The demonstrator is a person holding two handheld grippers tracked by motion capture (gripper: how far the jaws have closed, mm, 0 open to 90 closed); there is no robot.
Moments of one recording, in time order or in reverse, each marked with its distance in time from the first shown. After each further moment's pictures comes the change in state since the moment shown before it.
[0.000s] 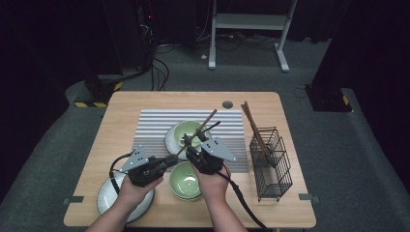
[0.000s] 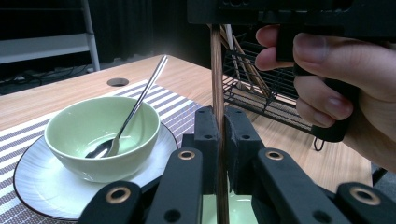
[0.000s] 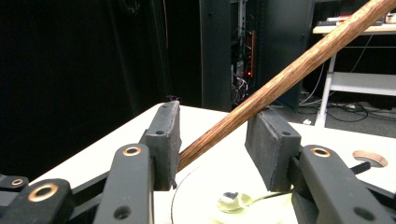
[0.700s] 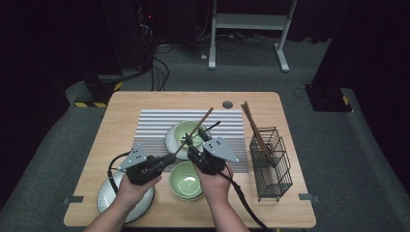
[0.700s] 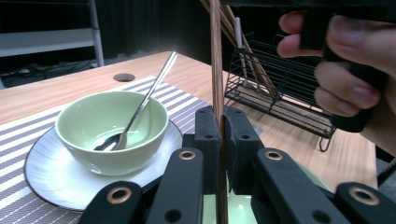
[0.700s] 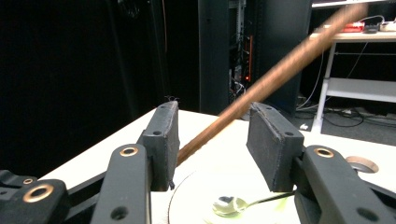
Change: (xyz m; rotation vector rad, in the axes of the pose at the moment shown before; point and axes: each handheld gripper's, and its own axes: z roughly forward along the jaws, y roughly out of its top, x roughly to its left) left arm 0.007 -0.001 -0.002 0.011 0.022 -0.026; right arm -0.001 0.007 -0.007 -0.015 -0.007 -0.014
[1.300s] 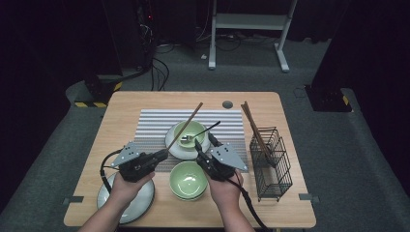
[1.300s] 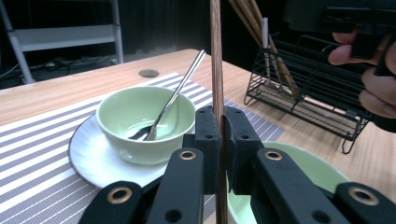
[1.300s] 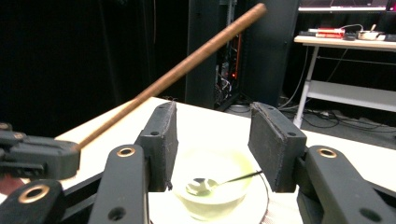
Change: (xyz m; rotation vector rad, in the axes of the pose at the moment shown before) left arm 0.015 0.001 -0.013 0.013 0.071 -0.020; right arm -0.014 -0.008 -0.022 0.020 -0.047 -0.078
